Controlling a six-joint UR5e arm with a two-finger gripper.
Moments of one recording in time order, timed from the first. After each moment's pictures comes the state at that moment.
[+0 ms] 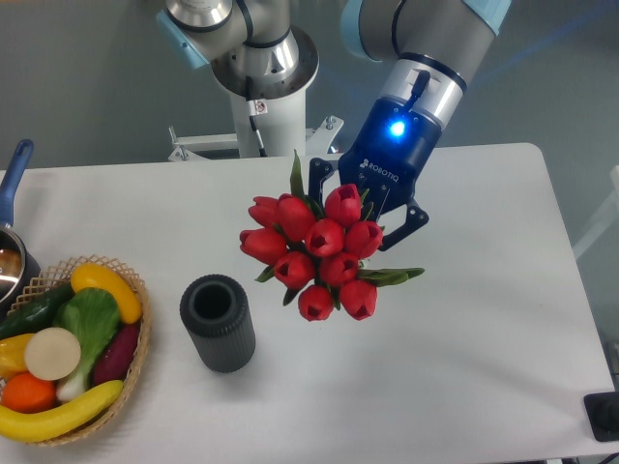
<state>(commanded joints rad) 2.68 -1.75 -1.62 -0.76 0.57 0.82</state>
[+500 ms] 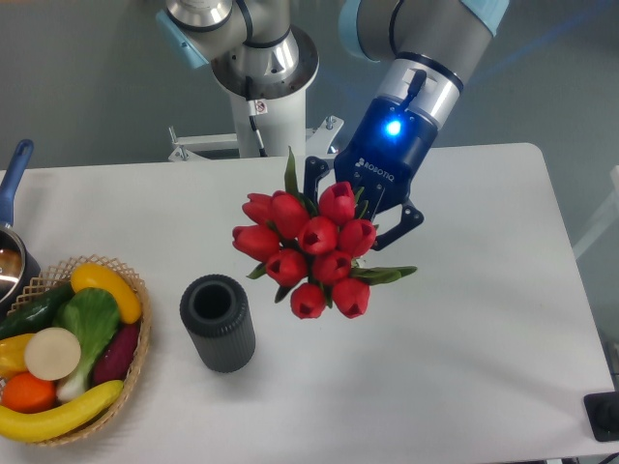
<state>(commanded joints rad) 2.66 -1.75 -1.64 -0.76 0.53 0.82</state>
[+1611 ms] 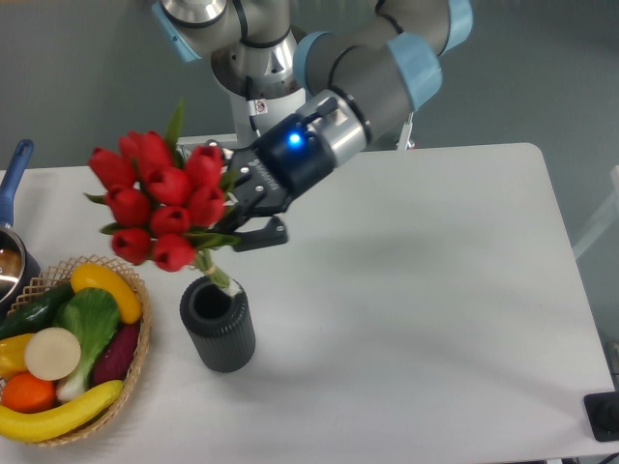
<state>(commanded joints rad) 2.51 -1.78 -1.78 -0.70 0.11 1.04</state>
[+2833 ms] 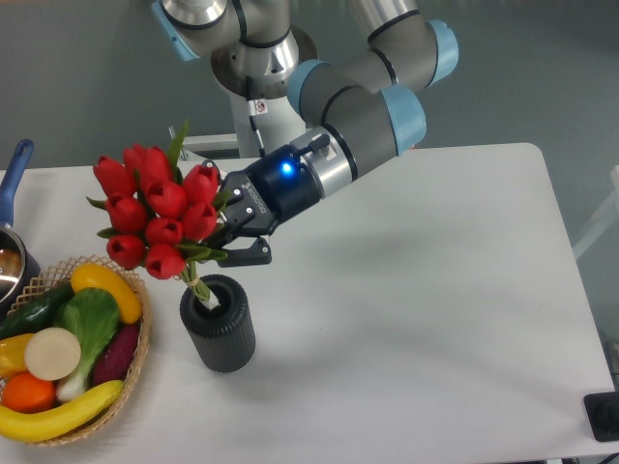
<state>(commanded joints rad) 2.54 -1.86 -1.83 -0.70 0.08 1.06</state>
